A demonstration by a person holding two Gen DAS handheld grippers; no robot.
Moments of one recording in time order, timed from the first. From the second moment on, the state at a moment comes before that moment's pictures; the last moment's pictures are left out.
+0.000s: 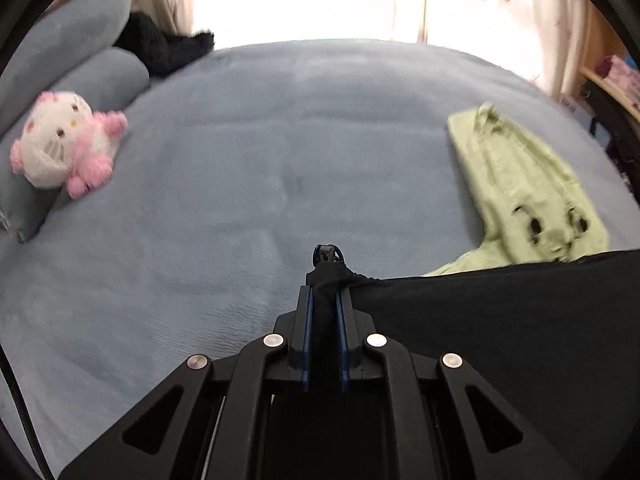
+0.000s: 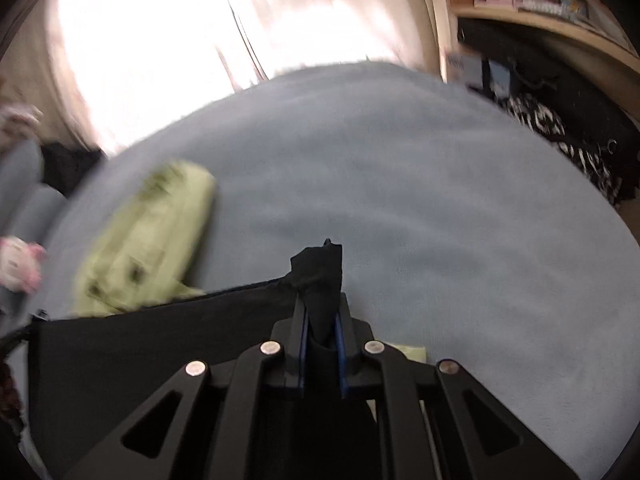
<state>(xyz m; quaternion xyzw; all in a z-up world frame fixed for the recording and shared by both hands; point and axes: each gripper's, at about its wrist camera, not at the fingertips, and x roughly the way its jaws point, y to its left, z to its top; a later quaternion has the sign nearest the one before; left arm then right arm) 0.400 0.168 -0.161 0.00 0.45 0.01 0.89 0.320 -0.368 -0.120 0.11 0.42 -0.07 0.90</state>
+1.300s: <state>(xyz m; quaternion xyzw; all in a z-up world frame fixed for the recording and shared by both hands) 0.301 0.148 -0.191 0.00 0.45 0.09 0.89 0.253 -0.403 -0.145 0.14 0.44 -0.15 0.88</state>
